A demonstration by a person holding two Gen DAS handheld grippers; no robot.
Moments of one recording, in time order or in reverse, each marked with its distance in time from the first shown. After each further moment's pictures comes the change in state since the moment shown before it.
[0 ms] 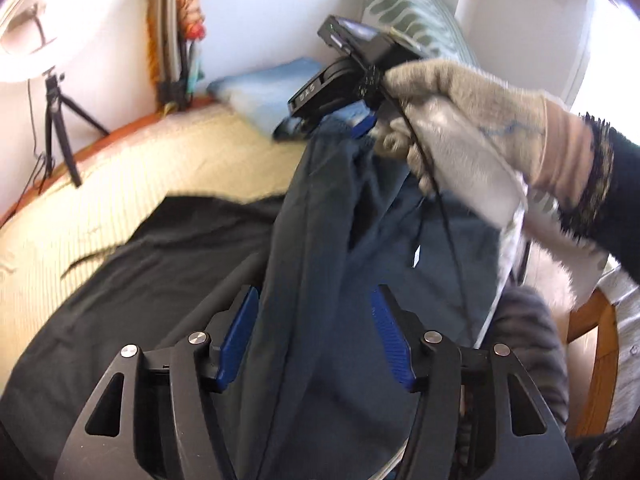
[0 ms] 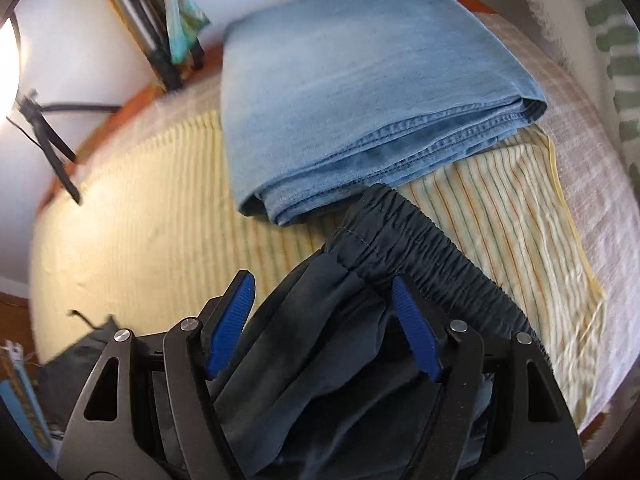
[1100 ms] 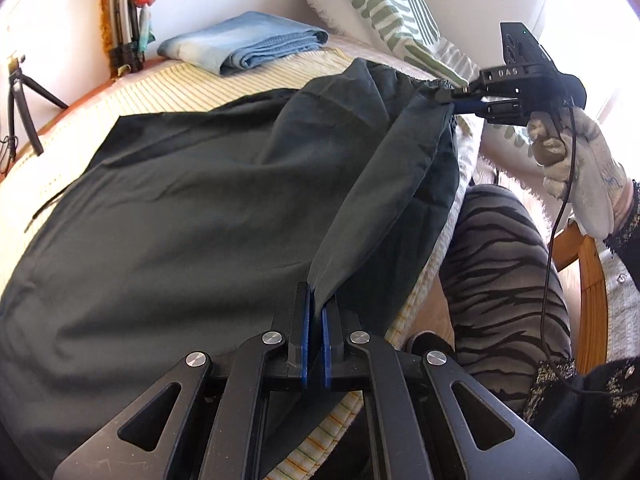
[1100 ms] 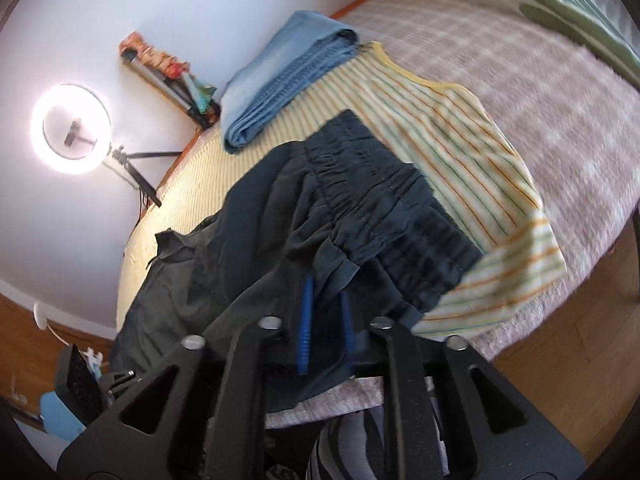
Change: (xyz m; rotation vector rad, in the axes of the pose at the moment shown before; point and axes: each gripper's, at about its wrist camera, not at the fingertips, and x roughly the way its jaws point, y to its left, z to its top) left arm -0.005 -0.003 -0.062 0.132 0.116 -0.134; right arm -0.090 -0.190 -0.208 0.321 -0.231 0.422
